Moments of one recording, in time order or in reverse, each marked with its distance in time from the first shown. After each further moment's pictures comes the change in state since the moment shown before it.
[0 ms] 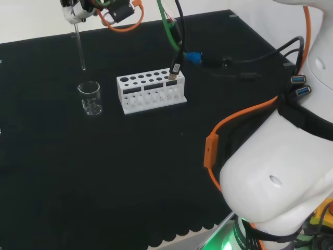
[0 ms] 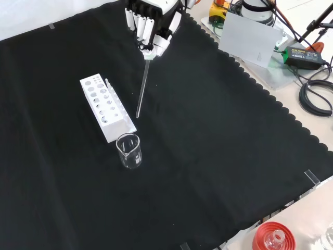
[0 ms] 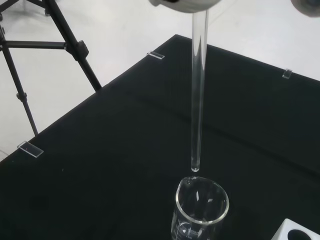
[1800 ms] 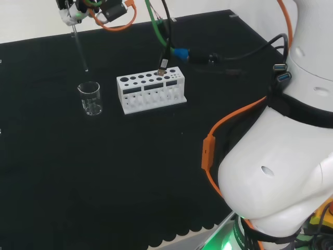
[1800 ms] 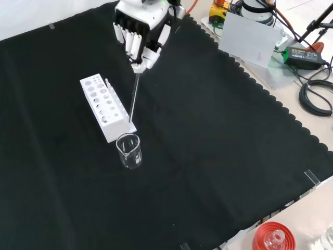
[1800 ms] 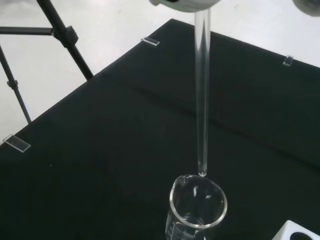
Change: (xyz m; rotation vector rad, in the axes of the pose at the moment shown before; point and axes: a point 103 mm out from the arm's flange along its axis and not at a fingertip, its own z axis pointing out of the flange) arm -0.004 0.032 0.016 0.050 -0.006 0.005
